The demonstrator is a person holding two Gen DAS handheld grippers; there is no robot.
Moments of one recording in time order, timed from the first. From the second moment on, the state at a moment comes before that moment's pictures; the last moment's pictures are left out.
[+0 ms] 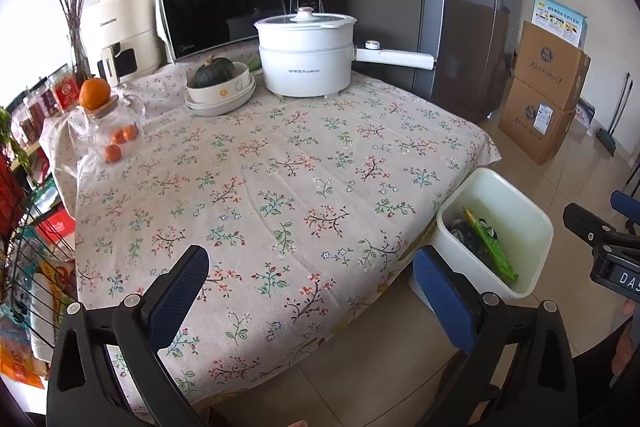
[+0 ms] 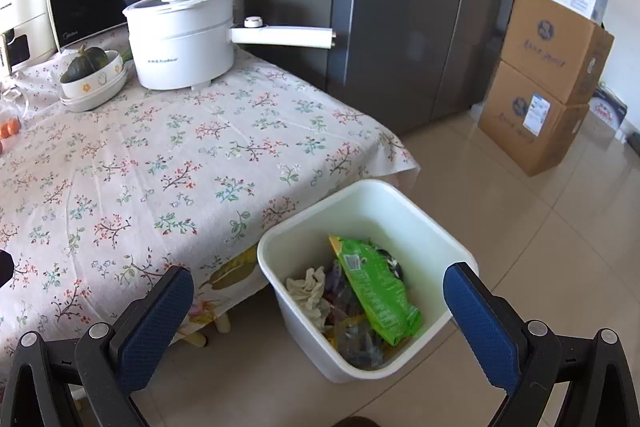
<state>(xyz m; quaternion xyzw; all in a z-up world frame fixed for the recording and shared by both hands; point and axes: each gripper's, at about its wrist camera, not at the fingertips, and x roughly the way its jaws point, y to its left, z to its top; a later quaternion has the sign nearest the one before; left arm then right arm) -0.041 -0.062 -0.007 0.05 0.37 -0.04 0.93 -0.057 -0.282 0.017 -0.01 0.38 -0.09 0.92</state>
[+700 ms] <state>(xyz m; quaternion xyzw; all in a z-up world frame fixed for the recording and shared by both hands) -0.046 -0.059 0.002 0.05 0.34 -0.03 0.94 -0.058 -0.276 0.023 -0.02 0.36 -0.09 0.93</state>
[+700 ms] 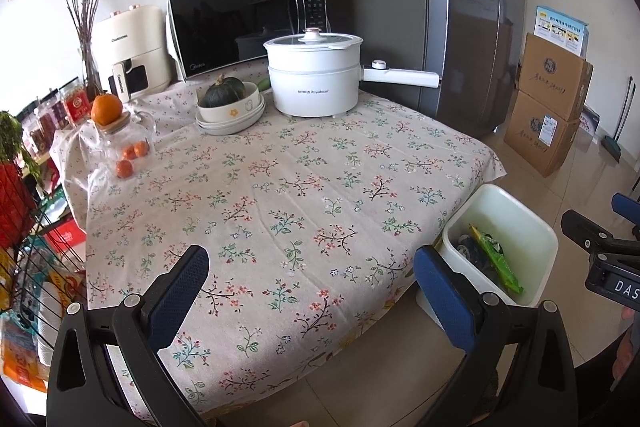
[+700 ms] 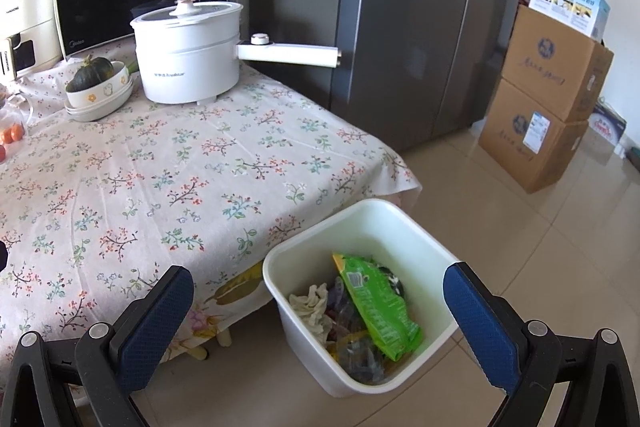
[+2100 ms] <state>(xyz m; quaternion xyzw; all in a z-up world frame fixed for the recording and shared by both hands) -0.044 -0.060 -0.001 0.04 0.35 -0.04 0.94 -0.057 -0.279 0.024 -0.02 0.36 -0.09 0.93</state>
